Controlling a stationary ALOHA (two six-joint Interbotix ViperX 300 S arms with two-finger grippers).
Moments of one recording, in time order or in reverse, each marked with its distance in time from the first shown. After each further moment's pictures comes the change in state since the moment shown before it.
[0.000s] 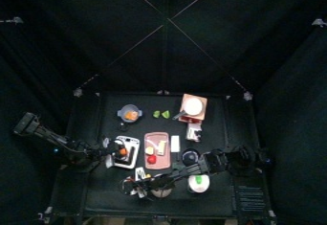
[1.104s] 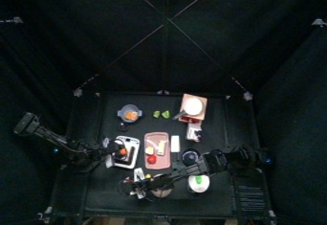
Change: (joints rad) left arm 0.000 0.000 0.000 -0.002 0.000 0.000; right arm 0.002 0.021 -0.023 0.002 -0.037 0.000
